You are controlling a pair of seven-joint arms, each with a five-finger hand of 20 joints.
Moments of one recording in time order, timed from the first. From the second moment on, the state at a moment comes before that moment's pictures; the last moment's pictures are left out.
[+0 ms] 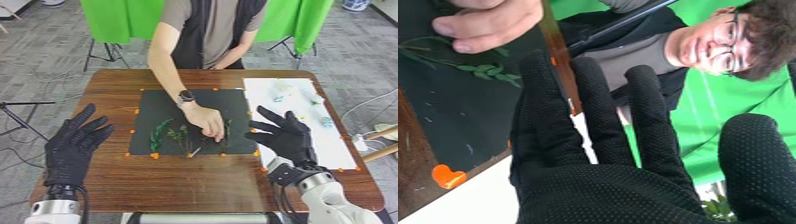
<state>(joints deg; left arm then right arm) 137.2 -57.7 -94.8 -132.5 38.2 16.6 23.1 -121.6 -76.4 92.7 -126.8 -54.1 -0.5 12.1</state>
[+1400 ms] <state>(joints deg) 135.6 -55.7 -92.9 -132.6 37.4 18.1 24.2 -94.0 -59.3 69.6 -113.3 -128.0 11.1 52.6</state>
